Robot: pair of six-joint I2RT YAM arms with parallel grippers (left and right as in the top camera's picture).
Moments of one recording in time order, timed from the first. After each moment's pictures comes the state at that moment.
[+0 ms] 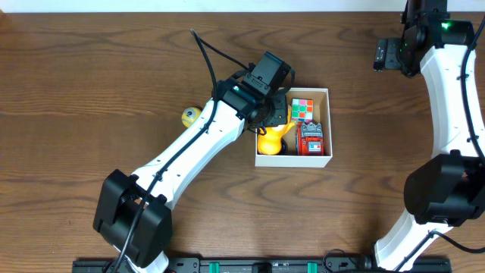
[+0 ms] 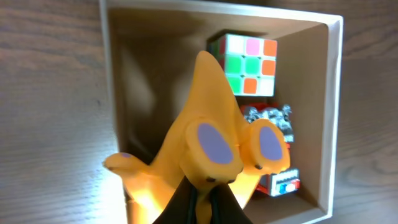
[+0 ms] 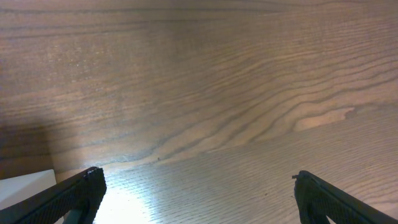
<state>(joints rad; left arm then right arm) -0.65 1.81 1.56 -0.85 0.10 -0.64 -0.07 1.94 1.90 -1.09 0.24 0.07</state>
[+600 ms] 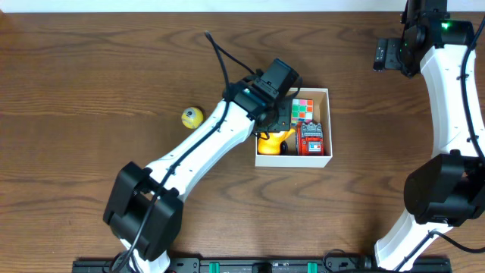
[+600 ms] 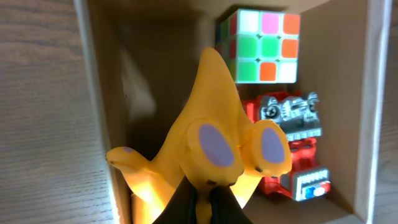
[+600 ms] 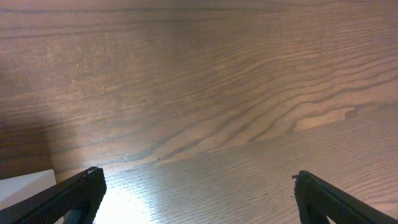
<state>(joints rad) -0.69 1.88 1.56 -0.86 0.07 -0.61 -0.07 1.94 1.90 -1.09 0.24 0.07</state>
